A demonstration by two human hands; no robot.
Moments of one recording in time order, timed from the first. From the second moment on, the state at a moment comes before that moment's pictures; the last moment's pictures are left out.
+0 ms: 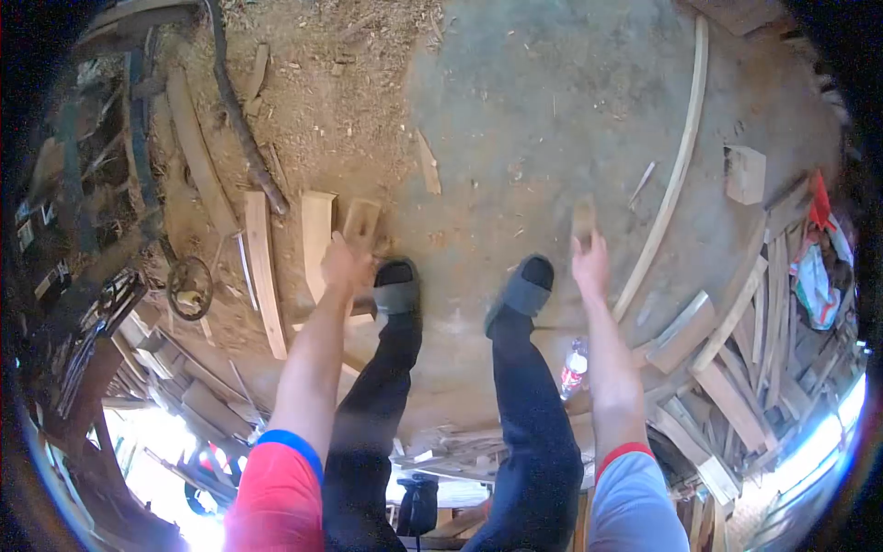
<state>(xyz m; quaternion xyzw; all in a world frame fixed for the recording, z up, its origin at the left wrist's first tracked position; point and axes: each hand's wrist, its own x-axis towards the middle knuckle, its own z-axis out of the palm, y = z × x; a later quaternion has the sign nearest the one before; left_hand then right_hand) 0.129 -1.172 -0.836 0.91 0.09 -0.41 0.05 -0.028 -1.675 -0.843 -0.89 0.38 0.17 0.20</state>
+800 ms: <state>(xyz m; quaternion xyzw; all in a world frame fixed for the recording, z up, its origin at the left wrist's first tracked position) 0.155 -1.112 -0.846 0.92 0.23 -0.30 0.10 0.128 -1.342 -0.834 -0.60 0.36 0.20 0.68</state>
